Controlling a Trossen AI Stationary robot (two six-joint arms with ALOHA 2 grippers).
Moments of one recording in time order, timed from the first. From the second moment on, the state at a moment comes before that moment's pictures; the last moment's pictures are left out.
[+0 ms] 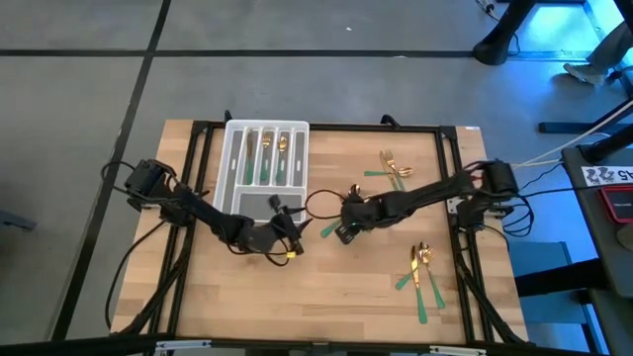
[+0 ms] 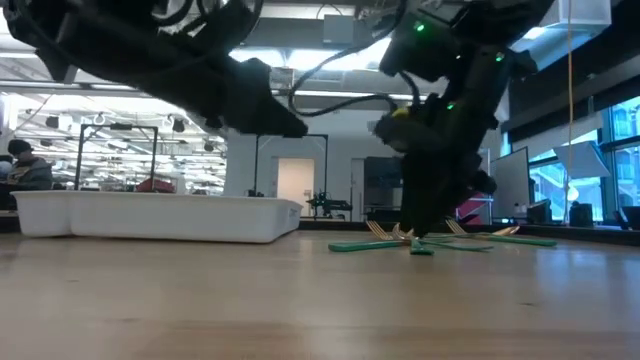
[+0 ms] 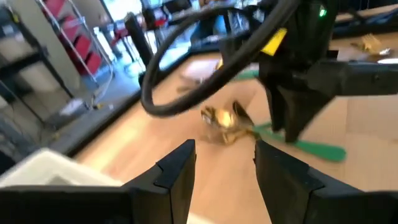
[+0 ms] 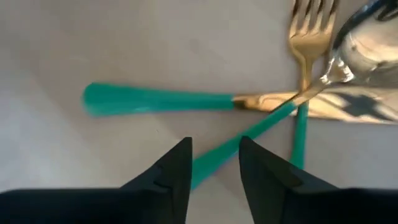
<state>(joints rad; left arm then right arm) -0.36 1.70 0.65 0.68 -0.94 -0.03 0.10 1.75 0.98 -0.40 0.17 0.92</state>
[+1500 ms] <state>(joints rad) -0.35 1.70 0.65 0.58 -0.94 -0.18 0.18 1.79 1.02 -0.58 0.12 0.98</state>
